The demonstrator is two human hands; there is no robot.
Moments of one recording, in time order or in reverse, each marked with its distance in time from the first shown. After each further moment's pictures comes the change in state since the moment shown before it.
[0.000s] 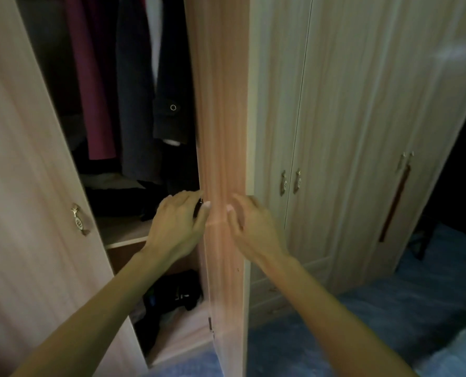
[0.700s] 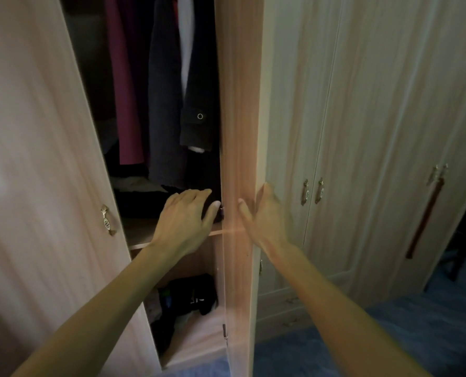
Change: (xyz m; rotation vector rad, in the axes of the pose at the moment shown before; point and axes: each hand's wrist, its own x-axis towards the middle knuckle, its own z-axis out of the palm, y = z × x) left_hand 0.010 -0.027 -0.026 0.156 -0.028 -0.040; right_hand 0.047 -0.002 0.031 -0.104 0.124 0.189
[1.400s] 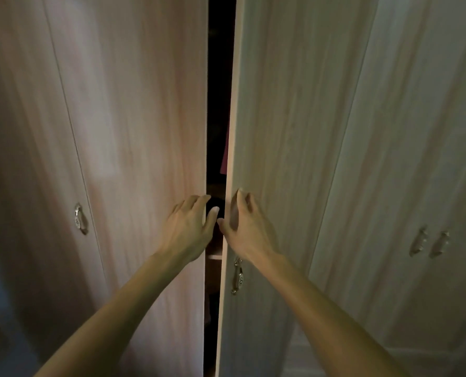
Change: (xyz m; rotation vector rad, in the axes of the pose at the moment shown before) left_hand -0.014 -0.207 -0.039 0.048 0.118 -0.340; right_hand 0.020 -0.185 0.182 0.048 -0.389 -0.383
